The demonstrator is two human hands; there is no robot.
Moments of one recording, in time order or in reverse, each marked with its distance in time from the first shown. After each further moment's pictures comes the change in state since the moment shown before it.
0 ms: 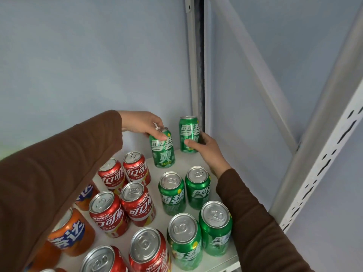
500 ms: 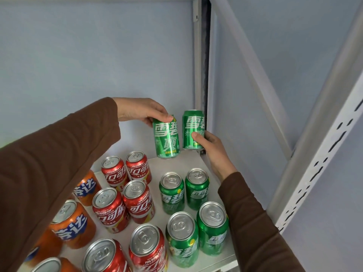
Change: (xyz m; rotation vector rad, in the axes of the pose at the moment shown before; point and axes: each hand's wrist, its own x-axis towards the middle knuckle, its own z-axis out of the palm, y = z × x) left_hand -0.025 0.021 -0.029 -0.159 0.051 0.091; right_hand -0.020 -0.033 -0.002 0.106 -0.032 -0.065
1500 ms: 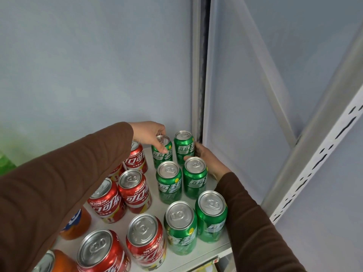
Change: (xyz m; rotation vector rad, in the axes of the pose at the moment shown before) left_hand 0.023 -0.046 0.080 0.331 -0.065 -0.143; right_hand -0.007 0.067 -0.017 -0.360 -0.208 0.232
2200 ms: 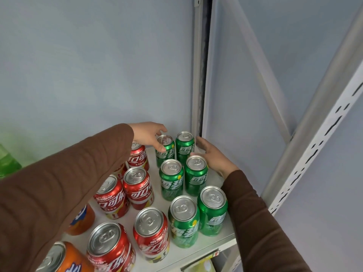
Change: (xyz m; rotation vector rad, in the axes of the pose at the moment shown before) left_hand -0.021 0.003 0.002 -0.057 0.037 -0.049; right_hand -0.032 -0.036 -0.007 -0.100 0.072 -0.018
